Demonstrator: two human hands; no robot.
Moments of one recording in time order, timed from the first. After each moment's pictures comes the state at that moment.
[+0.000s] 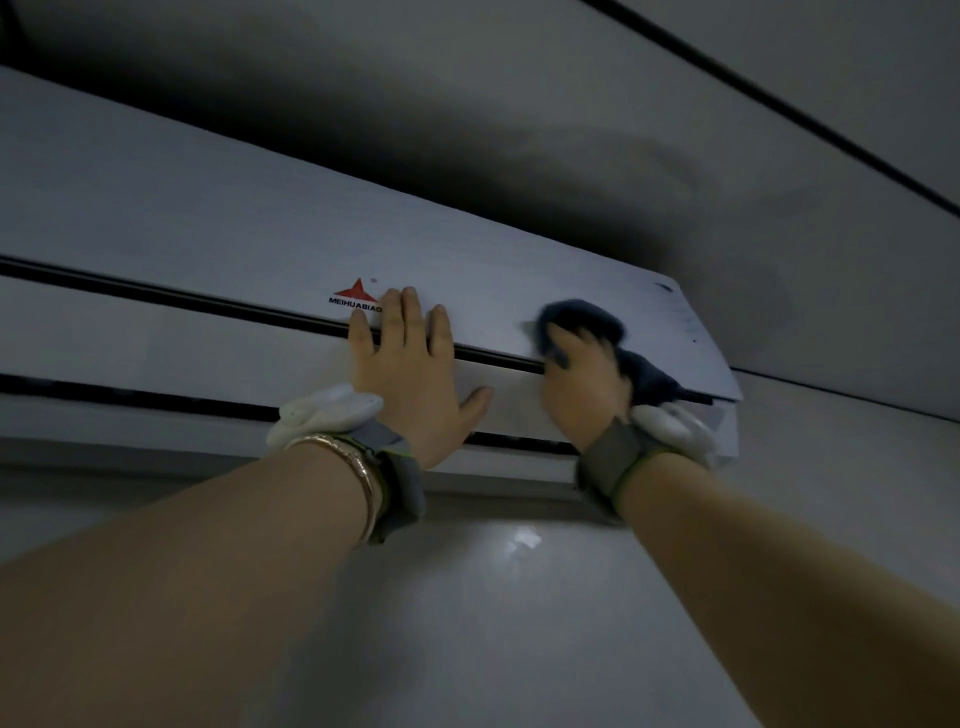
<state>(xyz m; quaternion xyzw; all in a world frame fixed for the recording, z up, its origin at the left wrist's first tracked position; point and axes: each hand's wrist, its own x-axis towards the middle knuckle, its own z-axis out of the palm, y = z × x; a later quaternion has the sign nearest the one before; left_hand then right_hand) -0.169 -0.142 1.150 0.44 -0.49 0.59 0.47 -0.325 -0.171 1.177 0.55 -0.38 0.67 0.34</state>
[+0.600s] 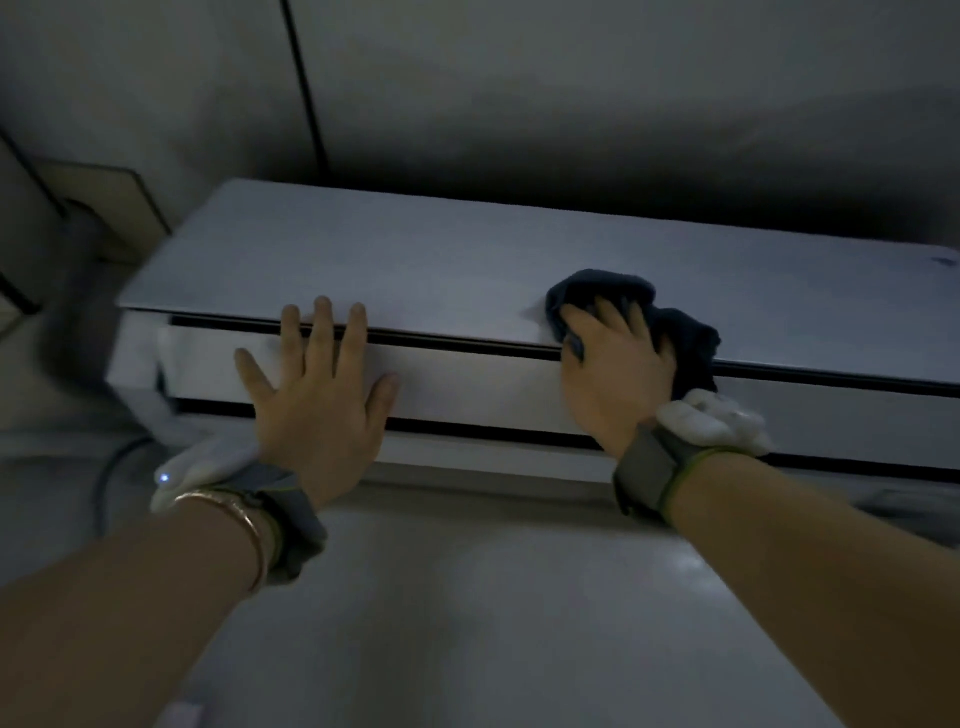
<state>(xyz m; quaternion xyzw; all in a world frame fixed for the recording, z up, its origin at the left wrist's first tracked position) 0.066 -0.076 1.118 0.52 -0.36 0.58 0.52 -0.136 -0.125 1.174 0.58 -0.28 0.66 0.39</state>
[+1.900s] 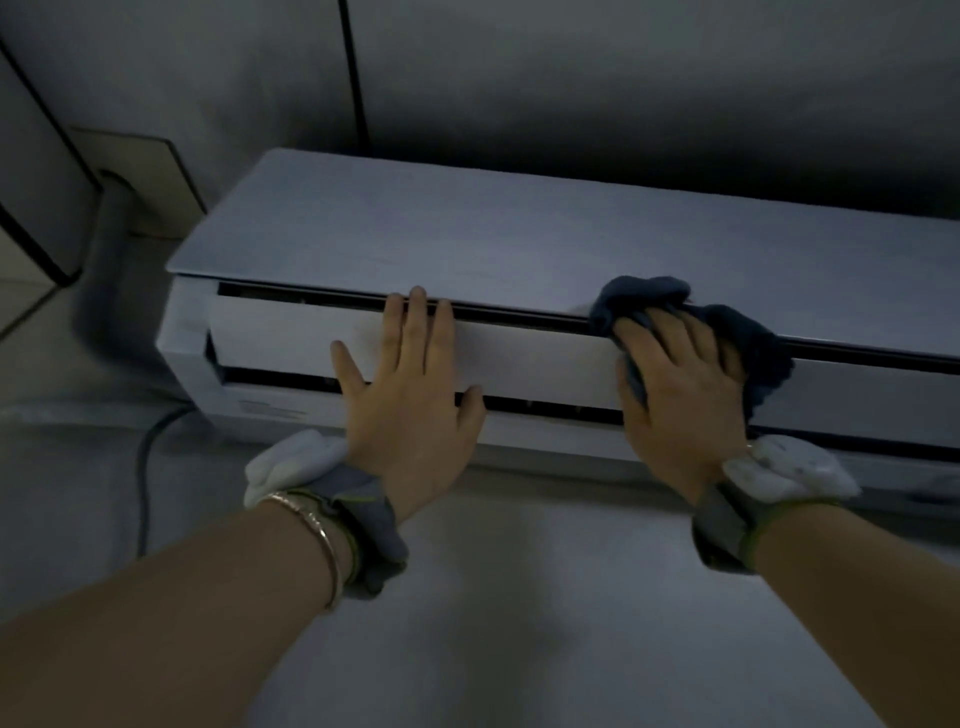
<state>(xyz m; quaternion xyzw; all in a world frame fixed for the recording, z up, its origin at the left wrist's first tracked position) 0.056 -0.095 1.106 0.46 -0.43 0.56 0.54 -0.136 -0.152 1.139 0.51 -0.21 0.64 0.53</state>
